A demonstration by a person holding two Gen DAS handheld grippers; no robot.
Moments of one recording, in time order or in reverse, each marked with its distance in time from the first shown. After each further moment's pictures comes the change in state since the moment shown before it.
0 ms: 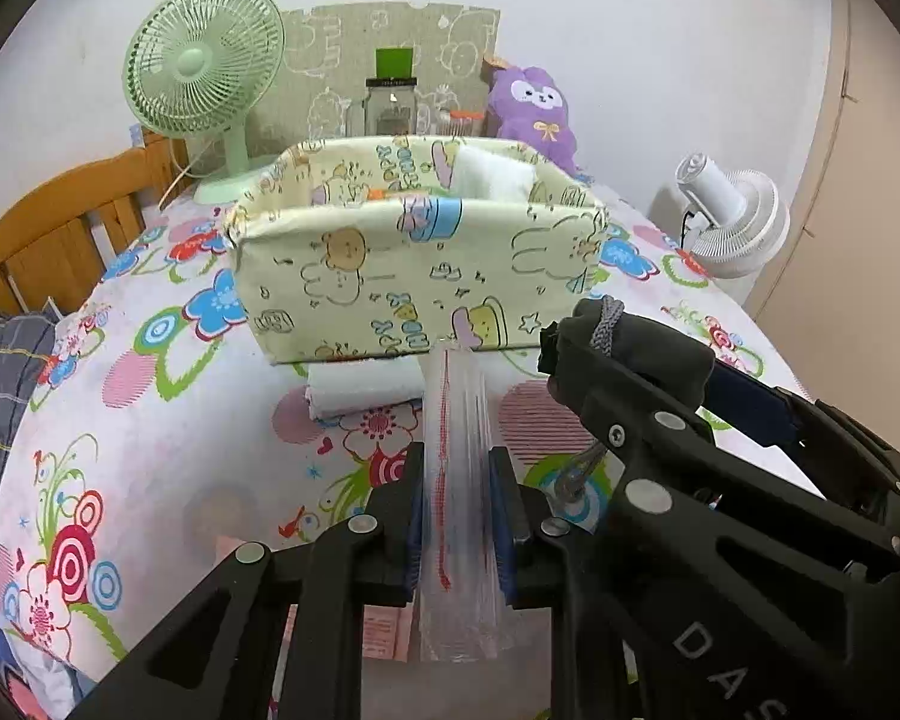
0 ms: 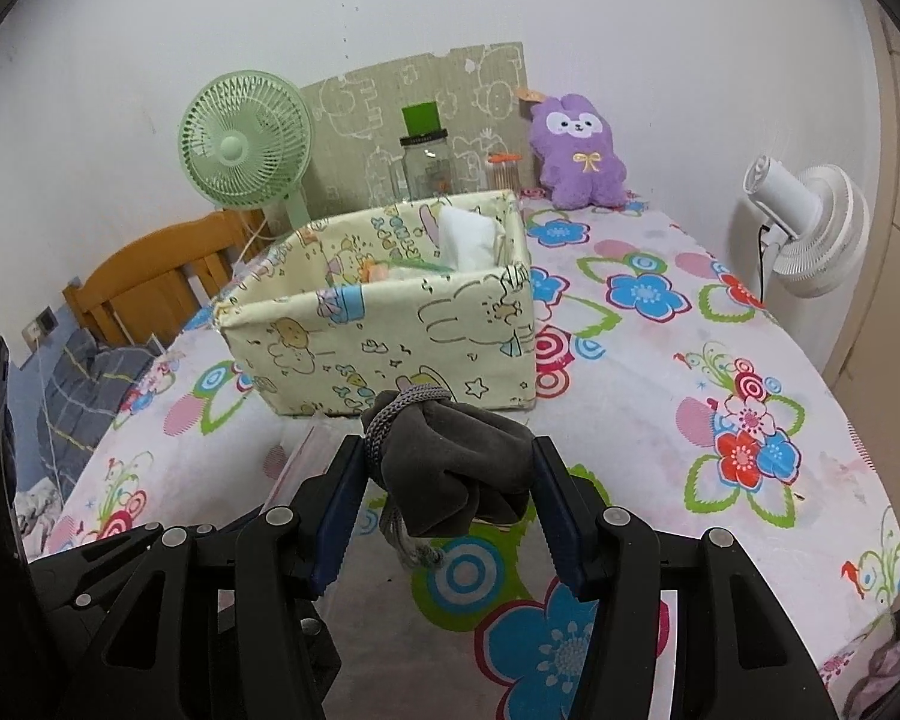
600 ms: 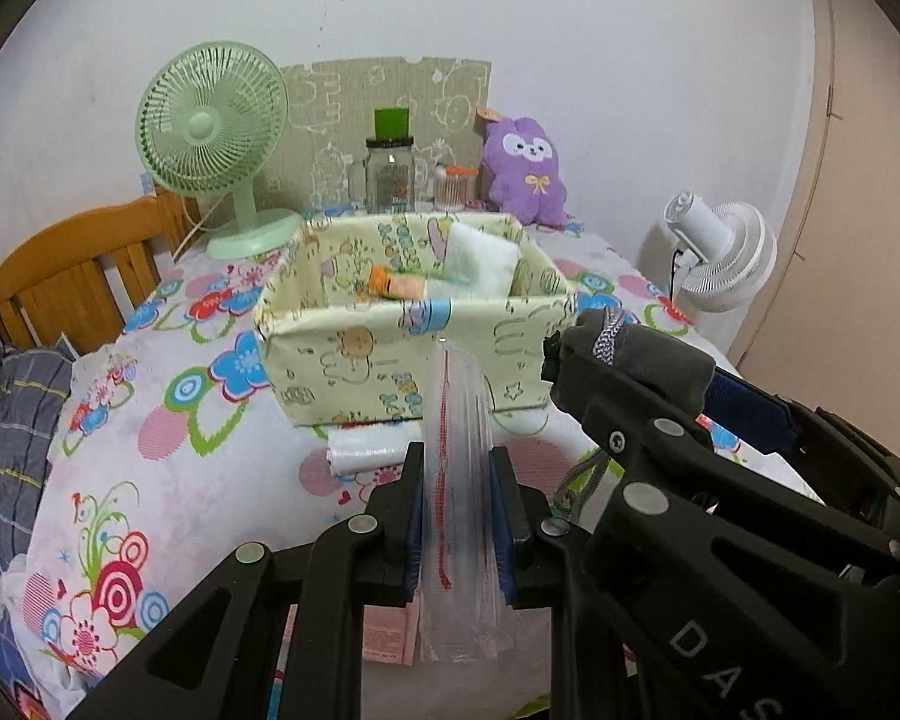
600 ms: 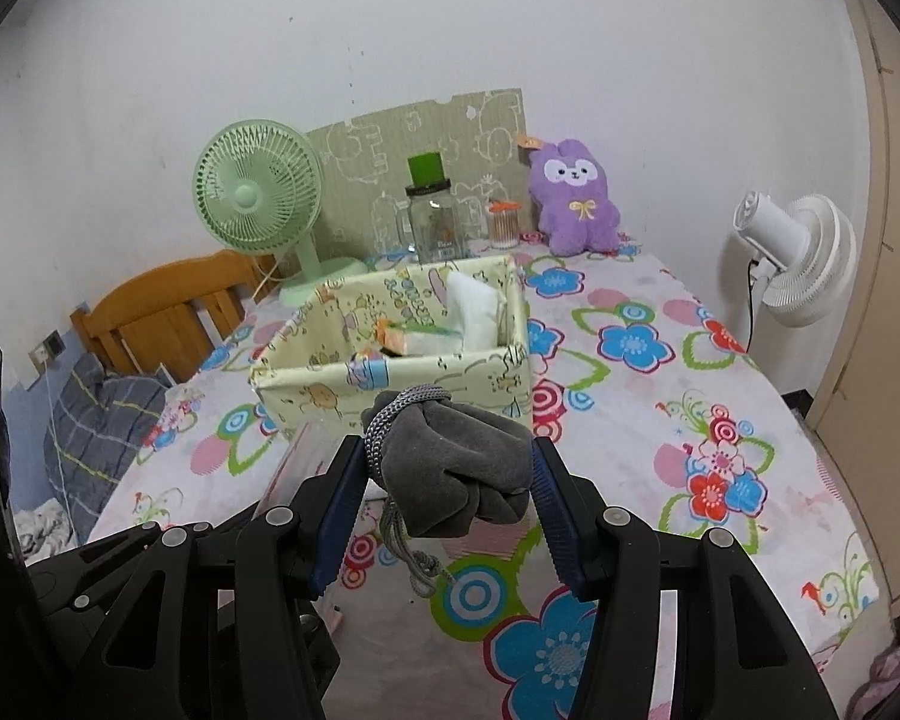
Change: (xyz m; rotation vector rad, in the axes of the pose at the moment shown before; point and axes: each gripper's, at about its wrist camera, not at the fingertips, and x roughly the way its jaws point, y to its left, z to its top) left arm -0.042 -0.008 0.022 0.020 -0.090 0.011; right arm -0.040 0.009 0.026 0.003 -0.072 -0.001
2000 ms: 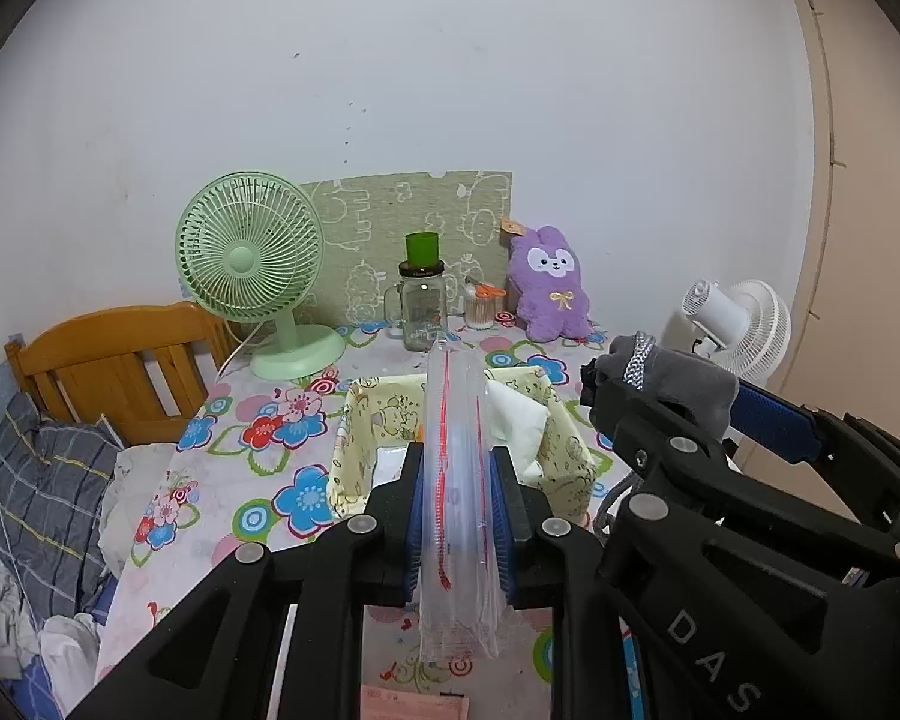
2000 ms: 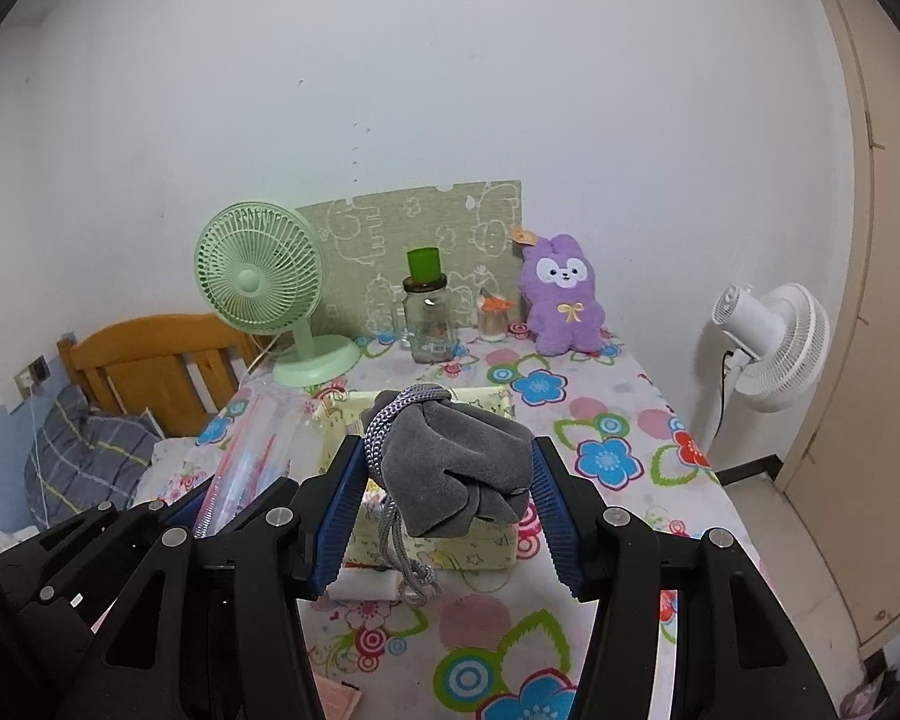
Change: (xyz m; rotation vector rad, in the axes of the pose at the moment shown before) left arm -0.044 0.008 0.067 0.024 -0.189 0.074; right arm -0.029 0.024 0.072 -0.049 -0.112 -0.065
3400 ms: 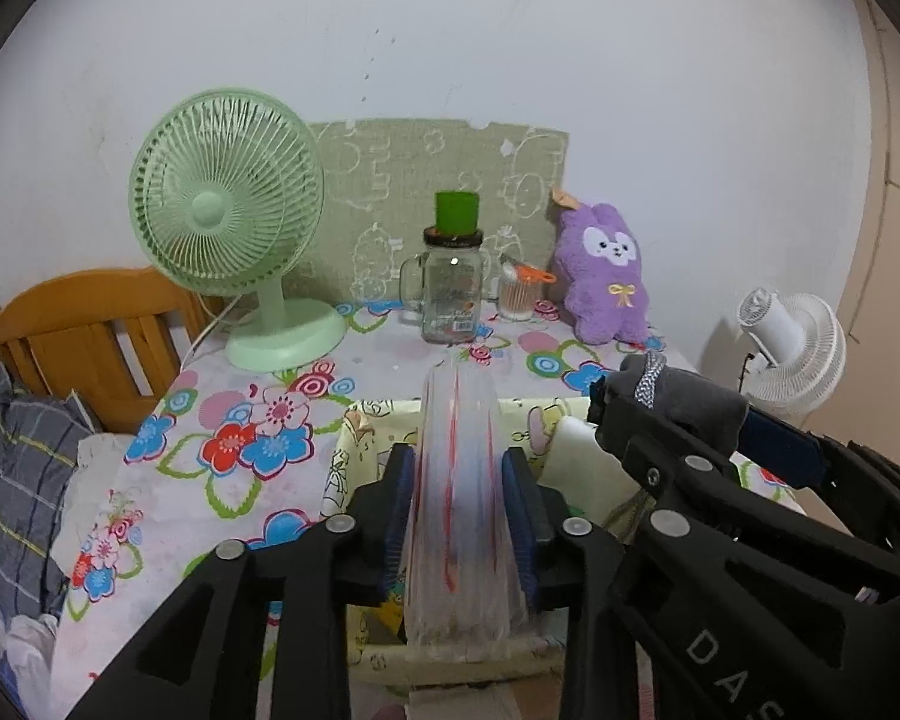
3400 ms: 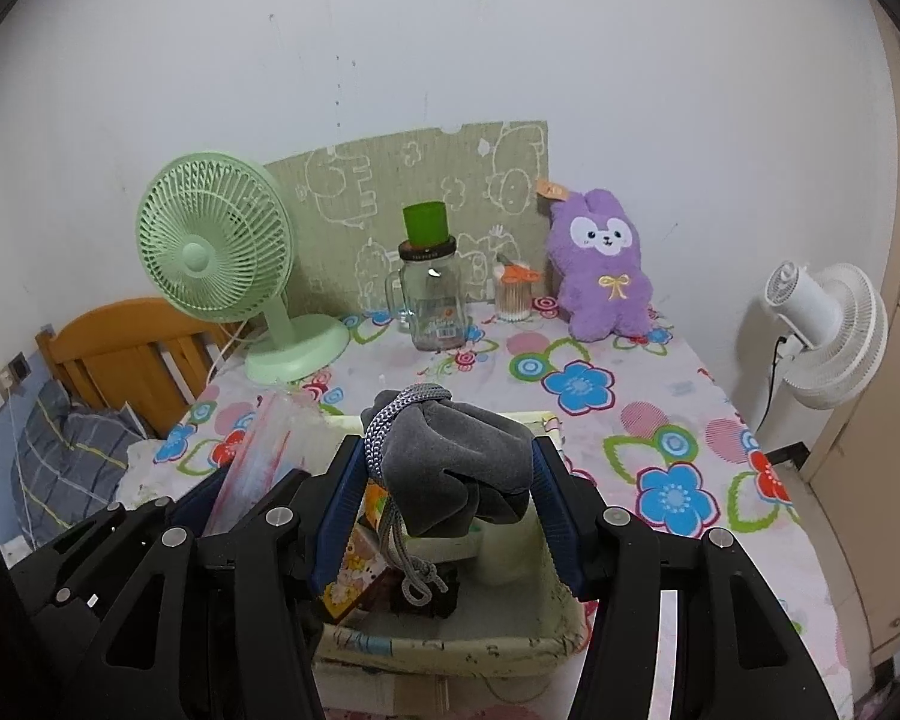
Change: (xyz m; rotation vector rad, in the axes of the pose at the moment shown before) left arm 0.133 0.036 0.020 -0.087 0.079 -0.002; right arm 0.147 0.004 0.022 0.009 0.111 0.010
